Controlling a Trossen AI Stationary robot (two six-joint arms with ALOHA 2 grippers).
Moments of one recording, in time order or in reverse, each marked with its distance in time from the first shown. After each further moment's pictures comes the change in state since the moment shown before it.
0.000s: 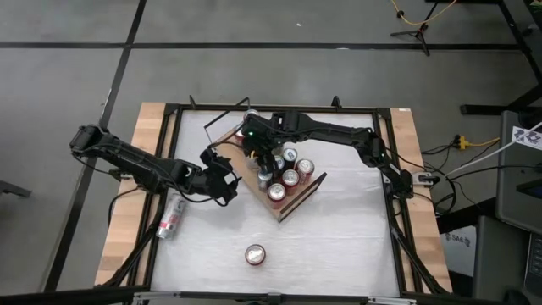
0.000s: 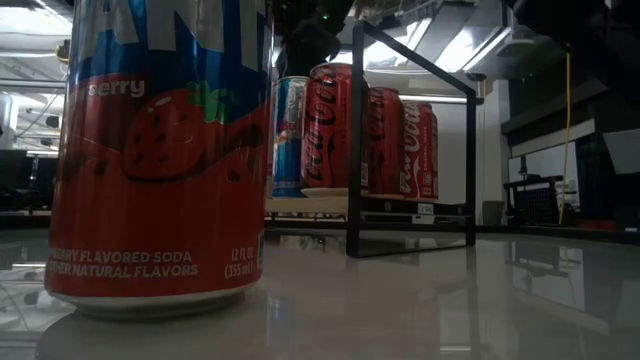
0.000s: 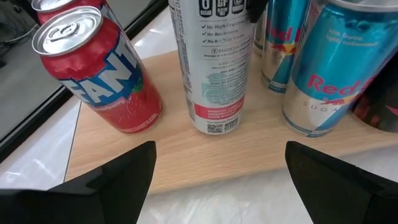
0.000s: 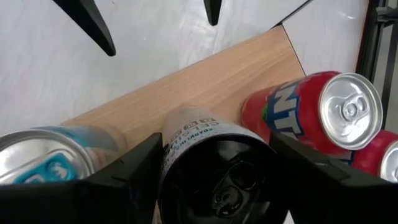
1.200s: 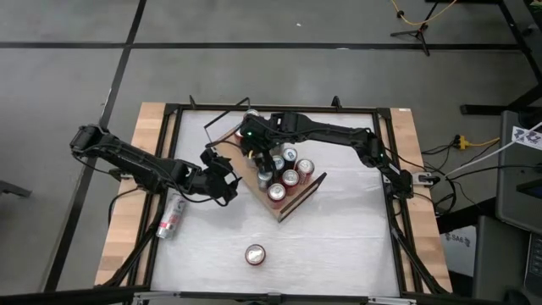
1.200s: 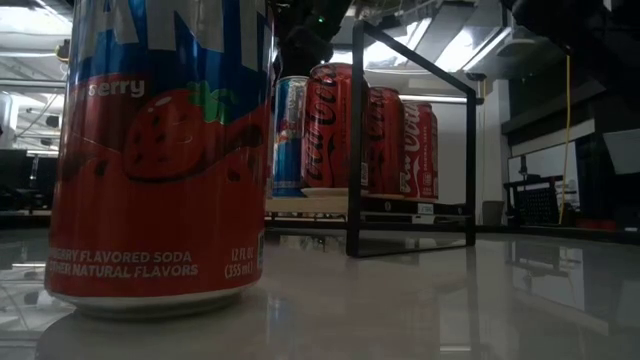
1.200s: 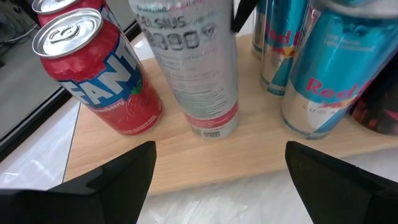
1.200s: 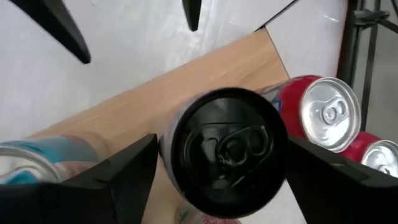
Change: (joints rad) left arm 0.000 0.000 0.000 0.007 -0.001 -0.001; right arm 0.002 0.006 0.003 0.037 0.055 0.000
